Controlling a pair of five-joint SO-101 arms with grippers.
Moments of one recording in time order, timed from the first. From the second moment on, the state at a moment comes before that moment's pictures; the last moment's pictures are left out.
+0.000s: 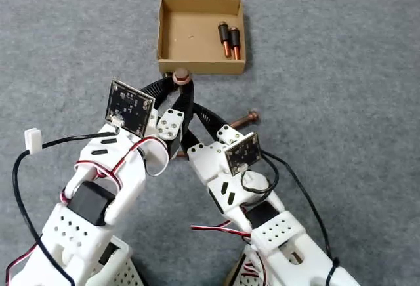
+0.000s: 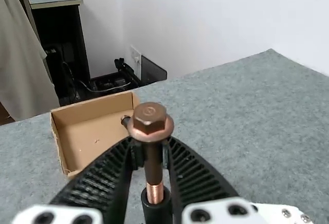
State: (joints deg) left arm 25.7 -64.6 54.2 25.9 -9.4; right arm -34.4 -59.9 96.5 -26.7 -7.9
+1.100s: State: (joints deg) left arm 24.2 -60.9 44.5 43.8 -6.9; right arm -34.4 -60.0 96.5 -26.4 -5.4
